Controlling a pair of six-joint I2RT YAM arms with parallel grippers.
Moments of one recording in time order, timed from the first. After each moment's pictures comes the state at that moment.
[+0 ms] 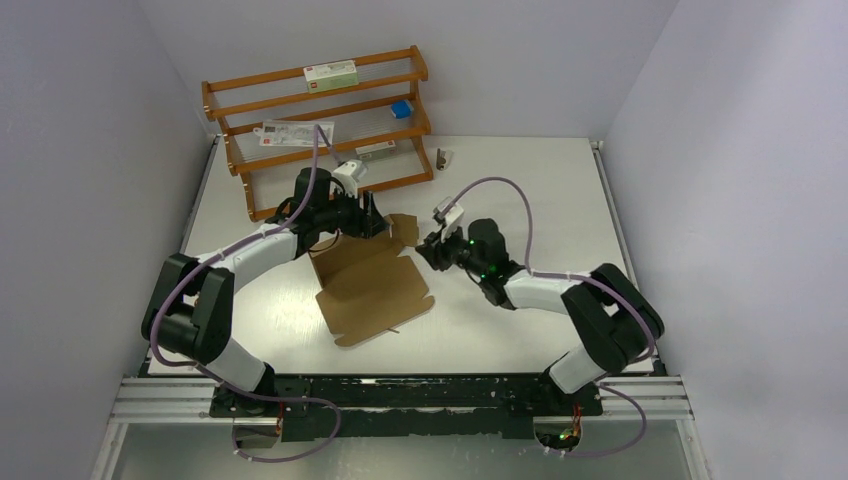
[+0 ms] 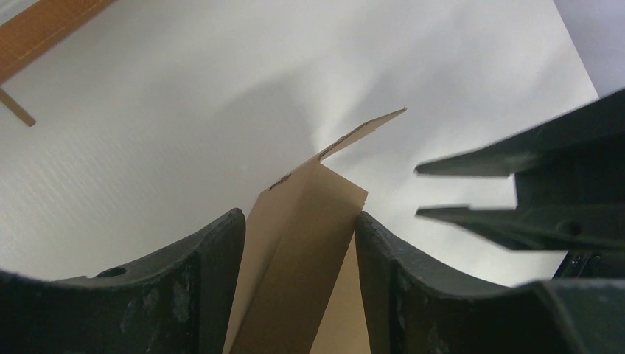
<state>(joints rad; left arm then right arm) -0.38 1.56 0.92 0.10 0.45 -0.24 0.64 1.57 0.58 0.70 -0.24 -0.01</state>
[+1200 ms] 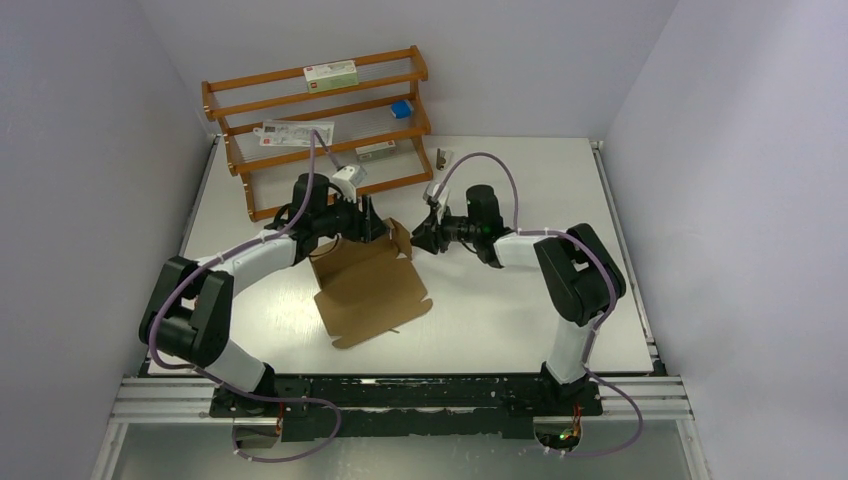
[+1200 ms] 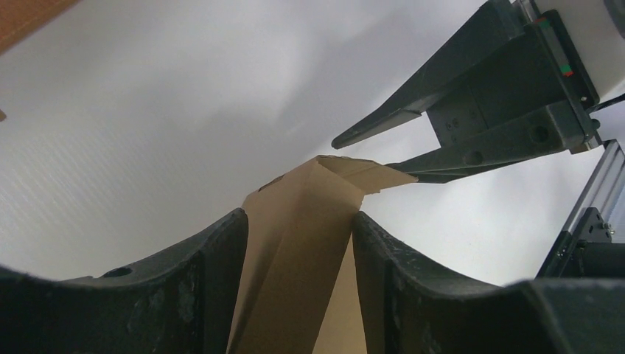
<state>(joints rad) -0.38 1.55 0.87 0.17 0.48 -0.26 0.45 1.85 0.90 0.55 -0.81 -0.21</state>
